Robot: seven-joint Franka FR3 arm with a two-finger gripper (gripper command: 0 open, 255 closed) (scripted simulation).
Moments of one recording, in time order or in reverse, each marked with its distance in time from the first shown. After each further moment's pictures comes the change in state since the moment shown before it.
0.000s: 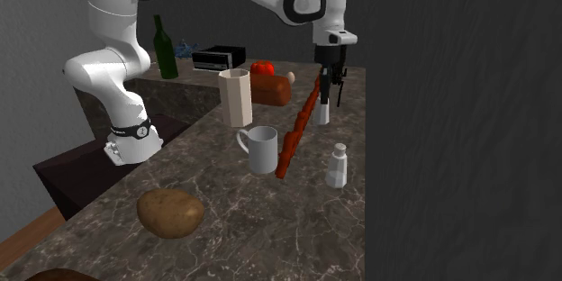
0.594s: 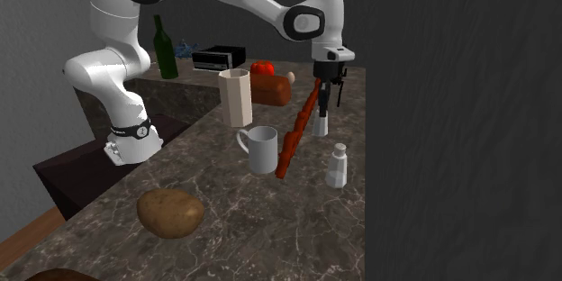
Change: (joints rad) arm 0.002 0.038 -0.011 -0.059 -0.023 0.093 0.024
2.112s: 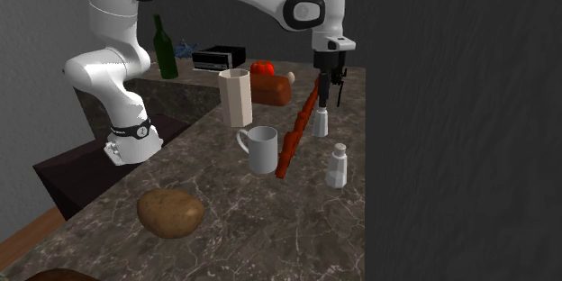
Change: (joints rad) arm 0.000 -0.029 0.008 0.029 0.016 -0.057 -0.011
